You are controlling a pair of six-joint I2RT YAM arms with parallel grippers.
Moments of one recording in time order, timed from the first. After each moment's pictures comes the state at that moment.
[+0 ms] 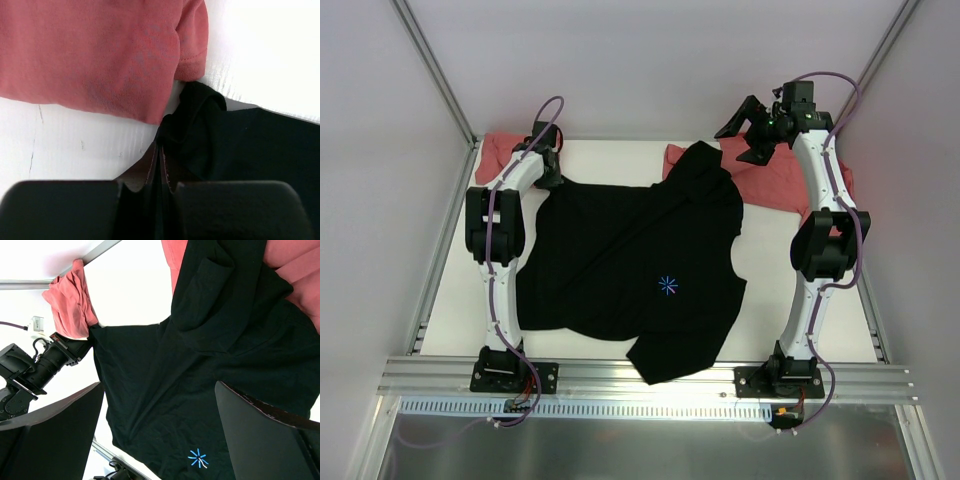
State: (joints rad) left arm -0.09 2.26 1.86 -0.62 -0.19 -0.20; right arm 0.03 2.11 2.17 -0.87 -0.49 0.61
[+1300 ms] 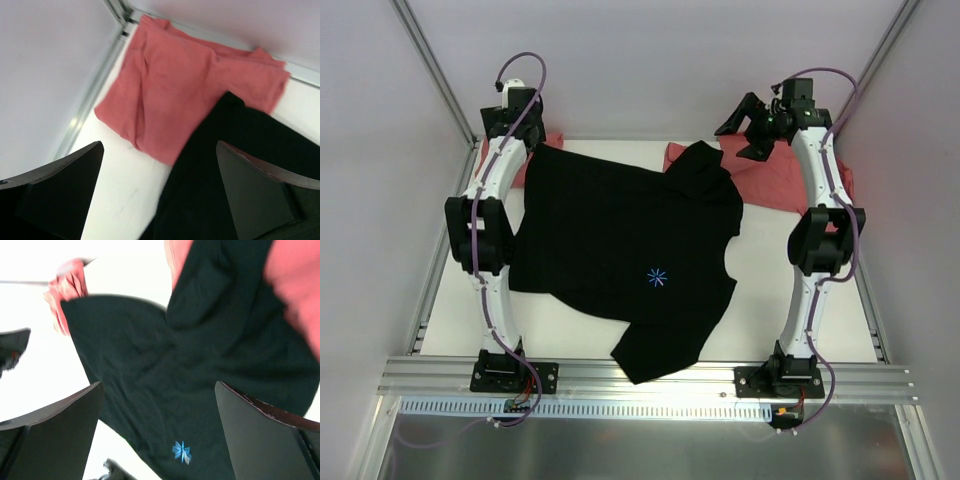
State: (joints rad) left arm -0.06 2.14 1.98 -0.44 -0.57 -0.10; right arm 0.02 2.15 2.22 -0.89 -0.50 0.57
